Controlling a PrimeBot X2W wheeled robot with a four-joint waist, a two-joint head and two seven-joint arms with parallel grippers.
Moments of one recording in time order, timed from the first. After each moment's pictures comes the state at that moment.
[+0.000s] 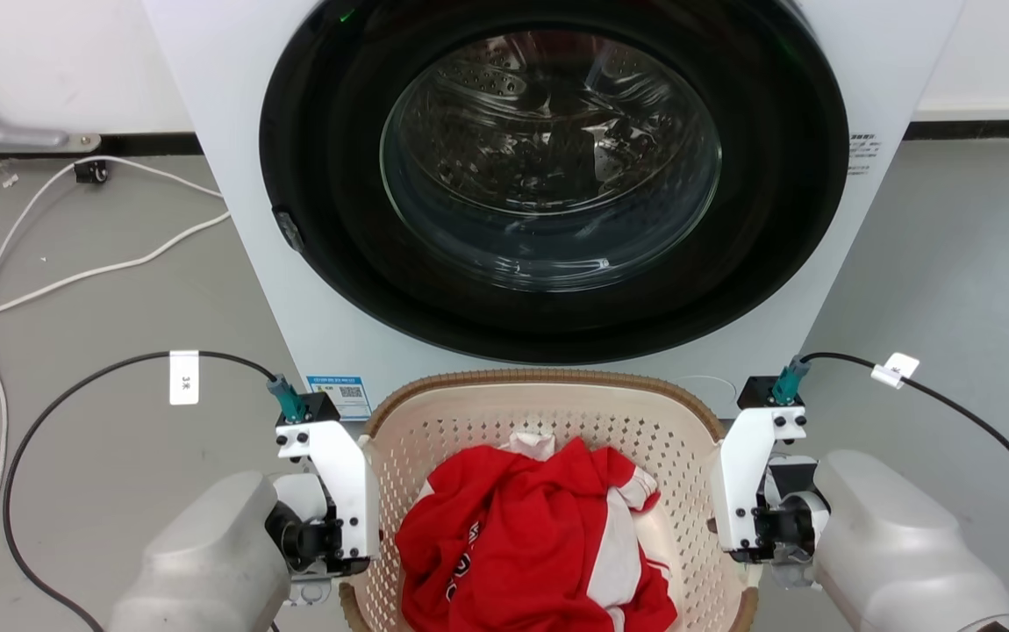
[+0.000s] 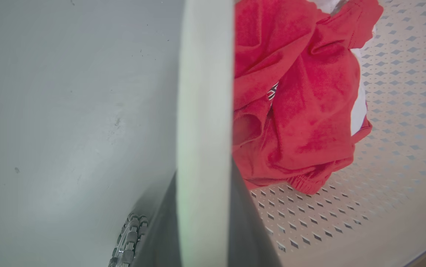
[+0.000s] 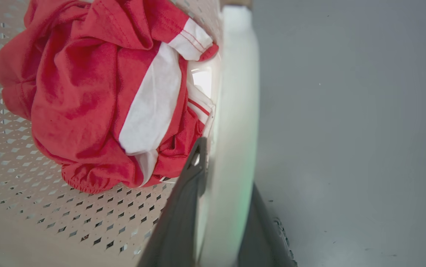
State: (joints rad) left arm -0.75 0.24 -0.99 1.11 -1.27 -0.12 0.56; right arm -0.76 -0.10 0.77 1.25 0.91 0.12 0.57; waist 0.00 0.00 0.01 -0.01
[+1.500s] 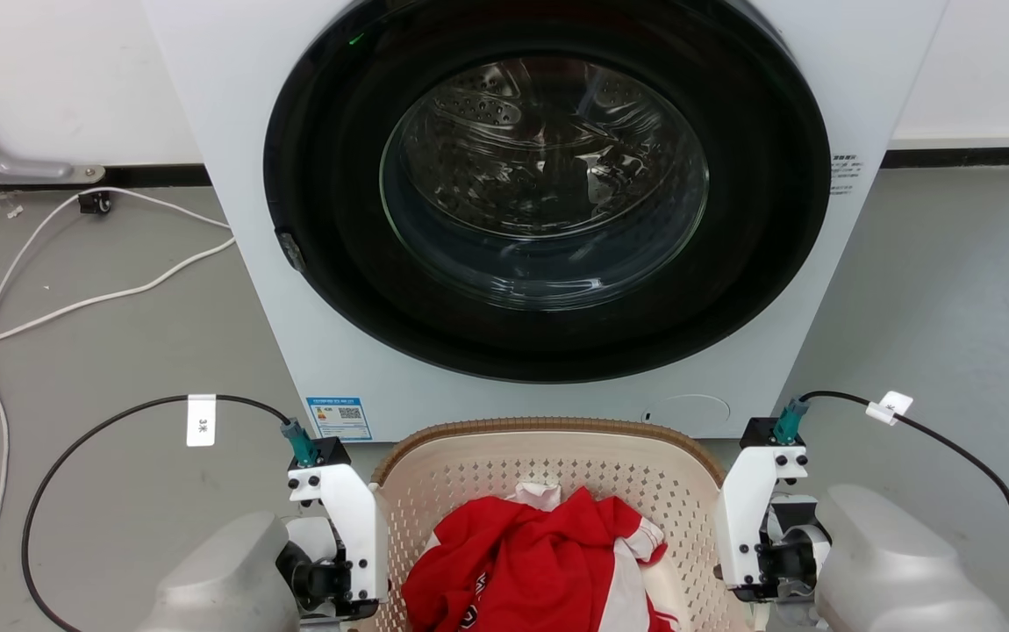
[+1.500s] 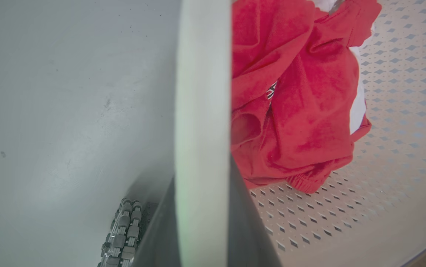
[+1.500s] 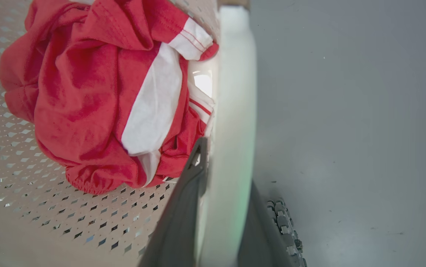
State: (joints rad) left arm -0.69 0.23 -1.06 1.12 -1.34 -0.12 0.58; right arm -0.72 -0.10 0.82 1.27 0.97 0.12 0.60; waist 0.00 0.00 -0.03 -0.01
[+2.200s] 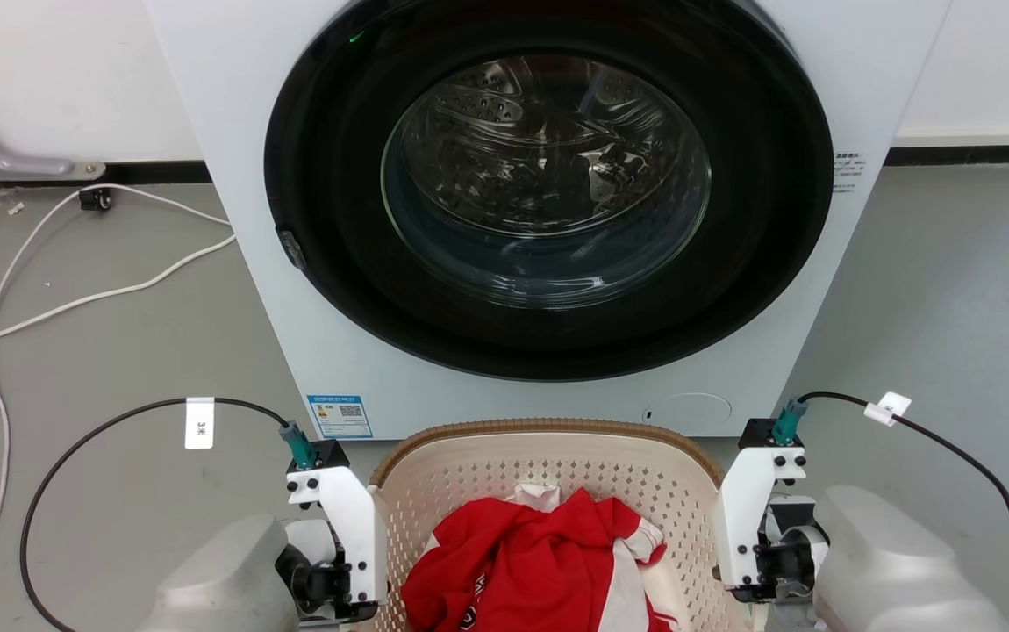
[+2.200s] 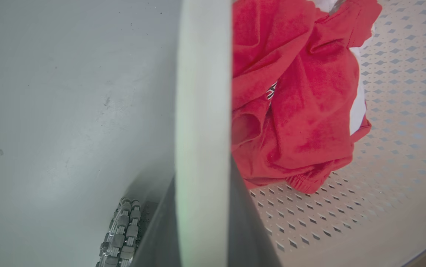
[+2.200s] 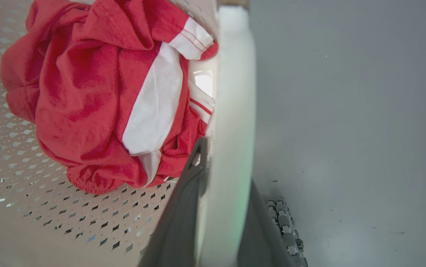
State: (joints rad) left arm -0.69 0.23 -1.08 1.12 -1.37 -0.12 0.57; right arm -0.72 -0.09 0.84 1.28 0.99 0.12 0.60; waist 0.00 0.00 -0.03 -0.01
